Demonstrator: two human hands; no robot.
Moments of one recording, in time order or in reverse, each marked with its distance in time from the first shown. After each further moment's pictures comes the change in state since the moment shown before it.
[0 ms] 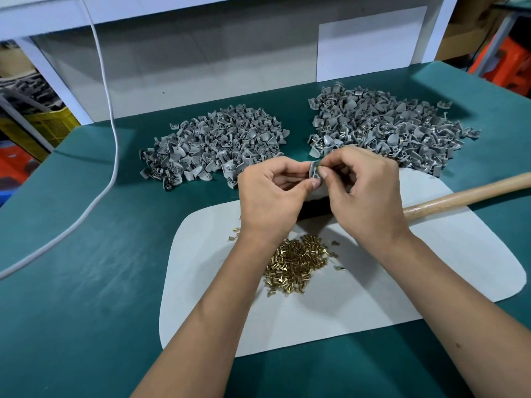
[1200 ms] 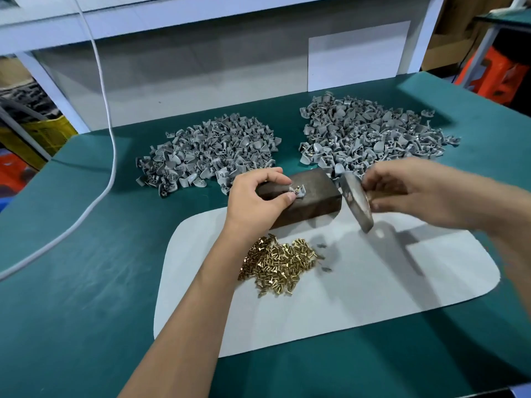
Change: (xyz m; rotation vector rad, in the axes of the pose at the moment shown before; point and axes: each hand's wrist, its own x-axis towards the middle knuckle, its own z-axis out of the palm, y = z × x) left_hand 0.010 -0.012 -0.018 0.292 -0.072 -0.106; right_hand 0.029 0.039 -0.098 -0.007 -0.832 0.222
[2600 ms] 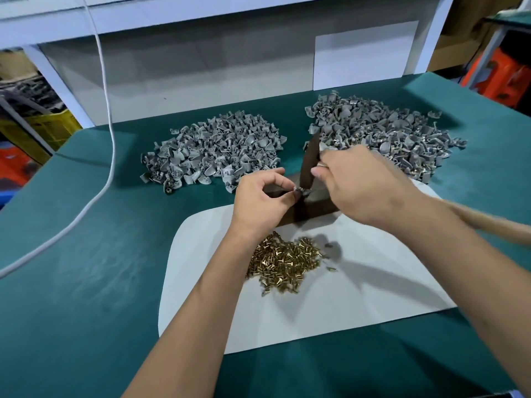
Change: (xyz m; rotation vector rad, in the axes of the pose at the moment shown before) left_hand 0.004 -0.002 0.002 -0.001 -0.002 0.006; right_hand 0.043 -0.069 0.044 -0.538 0.261 0.090
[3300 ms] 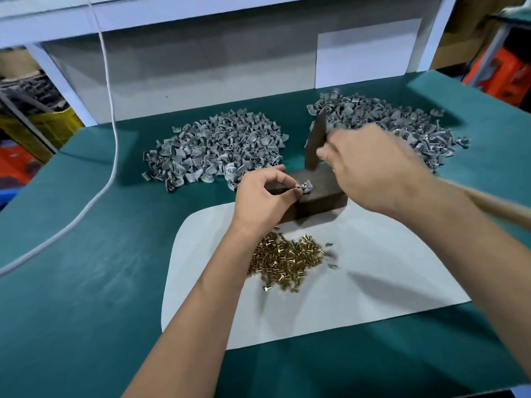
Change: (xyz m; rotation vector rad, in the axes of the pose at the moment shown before) left_hand 0.003 -0.004 -0.001 0.040 -0.009 0.003; right_hand 0.005 0.003 -0.011 -0.006 0.183 0.000
